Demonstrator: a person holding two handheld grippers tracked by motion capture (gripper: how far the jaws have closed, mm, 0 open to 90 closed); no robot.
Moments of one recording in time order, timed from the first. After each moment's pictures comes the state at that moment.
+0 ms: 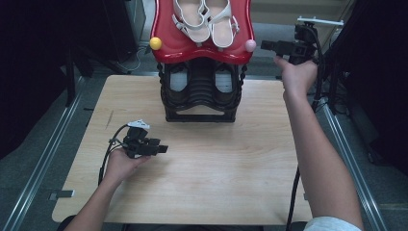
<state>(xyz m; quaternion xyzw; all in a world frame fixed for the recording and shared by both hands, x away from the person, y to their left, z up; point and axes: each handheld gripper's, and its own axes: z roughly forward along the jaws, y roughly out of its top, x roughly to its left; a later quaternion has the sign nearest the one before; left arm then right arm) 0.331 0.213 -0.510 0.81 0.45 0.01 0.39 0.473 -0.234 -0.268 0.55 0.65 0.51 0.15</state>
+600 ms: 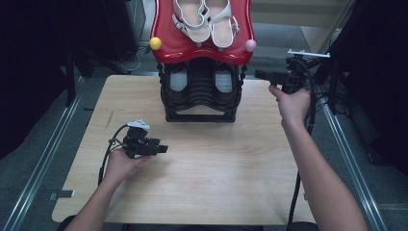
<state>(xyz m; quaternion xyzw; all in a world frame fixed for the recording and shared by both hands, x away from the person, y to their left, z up) 0.330 0.213 -0.509 0.80 0.45 0.01 0.39 0.442 -0.235 -0.331 0.53 0.68 0.49 0.11</state>
